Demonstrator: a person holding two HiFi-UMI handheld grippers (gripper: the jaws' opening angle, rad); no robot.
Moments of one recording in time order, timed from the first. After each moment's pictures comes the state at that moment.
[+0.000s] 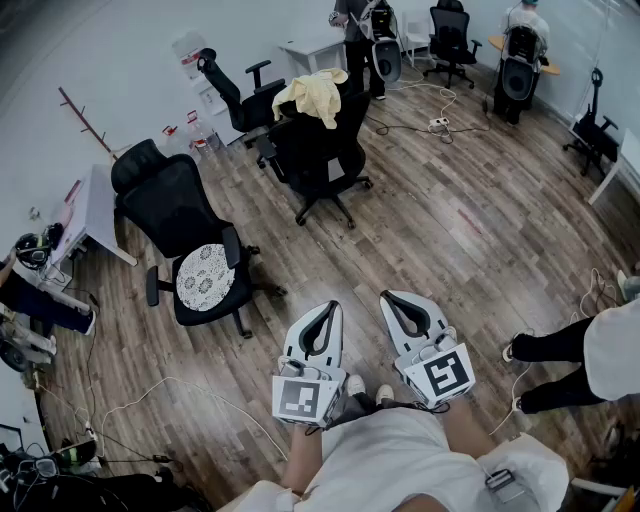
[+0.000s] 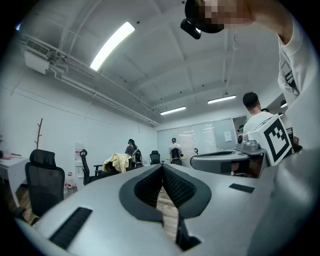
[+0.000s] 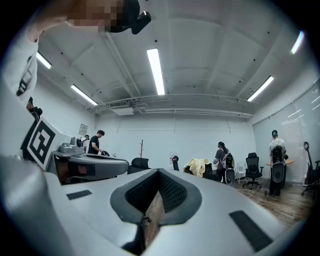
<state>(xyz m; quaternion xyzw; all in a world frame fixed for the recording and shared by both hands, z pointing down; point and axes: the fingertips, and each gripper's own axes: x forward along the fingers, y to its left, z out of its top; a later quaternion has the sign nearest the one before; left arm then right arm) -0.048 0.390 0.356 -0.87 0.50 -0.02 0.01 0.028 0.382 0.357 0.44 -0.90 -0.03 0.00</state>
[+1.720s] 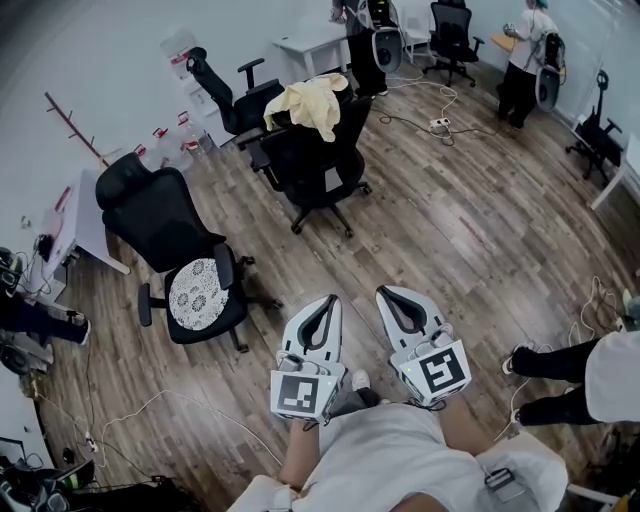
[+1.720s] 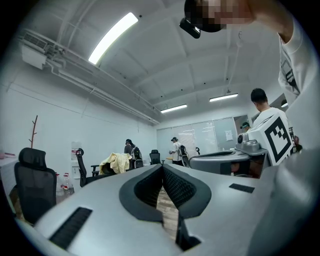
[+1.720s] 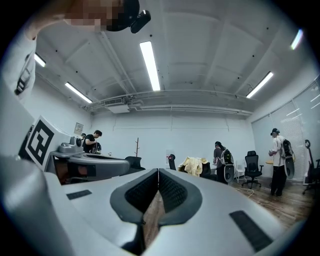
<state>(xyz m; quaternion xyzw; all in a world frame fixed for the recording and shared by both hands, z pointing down) -0.046 0.264 0.362 -0.87 0.49 -0.02 0.00 0.025 0.259 0.367 0.45 -0.89 -0.02 0.01</state>
